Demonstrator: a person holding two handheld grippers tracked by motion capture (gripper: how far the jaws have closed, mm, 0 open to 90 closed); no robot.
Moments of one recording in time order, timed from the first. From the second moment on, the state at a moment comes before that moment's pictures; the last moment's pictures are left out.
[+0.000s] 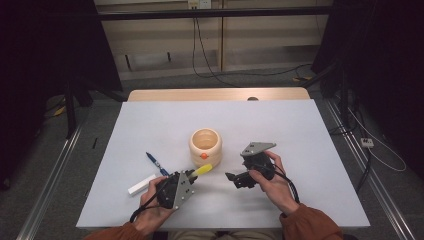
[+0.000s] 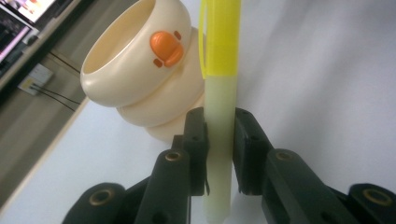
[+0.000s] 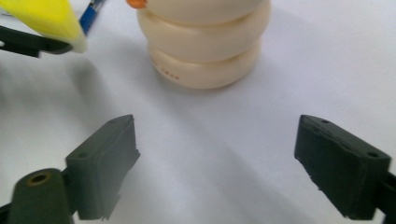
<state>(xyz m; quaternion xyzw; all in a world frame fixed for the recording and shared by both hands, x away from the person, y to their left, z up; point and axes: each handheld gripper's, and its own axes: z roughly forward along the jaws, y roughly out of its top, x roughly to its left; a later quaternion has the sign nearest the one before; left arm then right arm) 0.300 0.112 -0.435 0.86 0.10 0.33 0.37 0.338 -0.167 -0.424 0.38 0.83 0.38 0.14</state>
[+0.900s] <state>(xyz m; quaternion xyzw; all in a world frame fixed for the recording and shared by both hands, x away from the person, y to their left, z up) 0.317 0.148 -0.390 0.81 0.23 0.23 0.49 0.304 -0.230 -0.435 0.44 0.76 0.43 0.22</state>
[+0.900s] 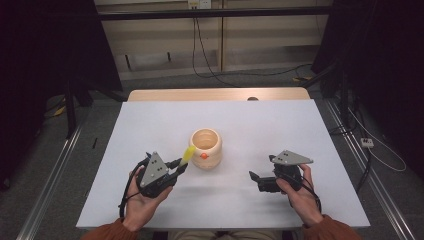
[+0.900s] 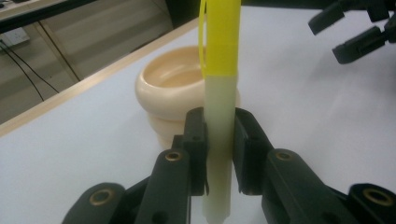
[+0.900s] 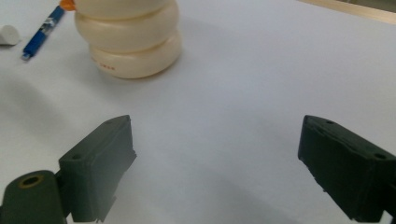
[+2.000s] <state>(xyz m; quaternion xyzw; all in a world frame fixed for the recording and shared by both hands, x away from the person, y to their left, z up) 0.366 0.140 -0.350 0.76 0.30 0.16 0.55 0.290 -0.251 -0.450 0.47 0.73 0.44 0.26</state>
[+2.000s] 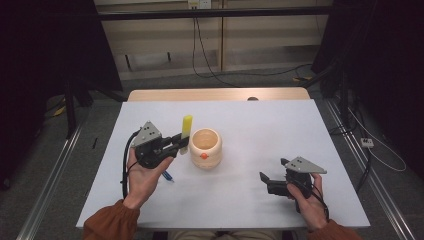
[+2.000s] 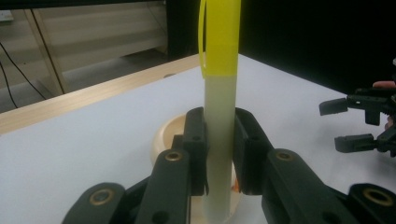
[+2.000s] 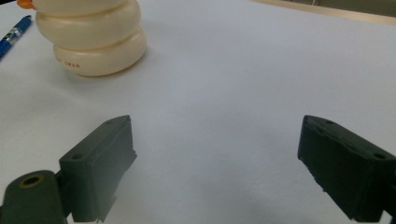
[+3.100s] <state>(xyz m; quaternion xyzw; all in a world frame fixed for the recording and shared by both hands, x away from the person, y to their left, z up) 0.407 0.095 -0.351 0.75 0.30 0.16 0.57 0.291 -0.246 -0.452 0.45 0.74 0.44 0.23</state>
